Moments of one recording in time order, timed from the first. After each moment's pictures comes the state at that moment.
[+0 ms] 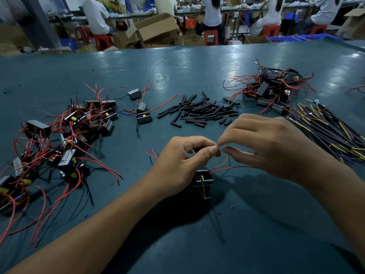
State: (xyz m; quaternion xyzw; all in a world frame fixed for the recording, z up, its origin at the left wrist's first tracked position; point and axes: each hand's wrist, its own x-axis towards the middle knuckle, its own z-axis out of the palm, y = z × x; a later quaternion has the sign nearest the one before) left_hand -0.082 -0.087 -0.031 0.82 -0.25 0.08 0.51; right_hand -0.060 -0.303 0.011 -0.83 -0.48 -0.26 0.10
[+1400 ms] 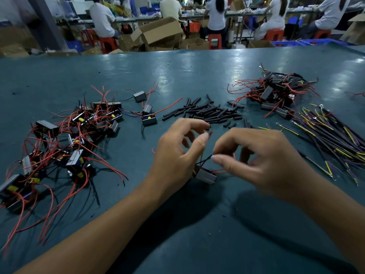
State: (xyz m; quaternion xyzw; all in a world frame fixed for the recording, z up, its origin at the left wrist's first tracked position) left_hand -0.082 -0.084 -0.025 0.80 -0.19 0.23 0.52; right_hand -0.086 -0.274 0.006 -0.81 -0.42 -0.17 0.36
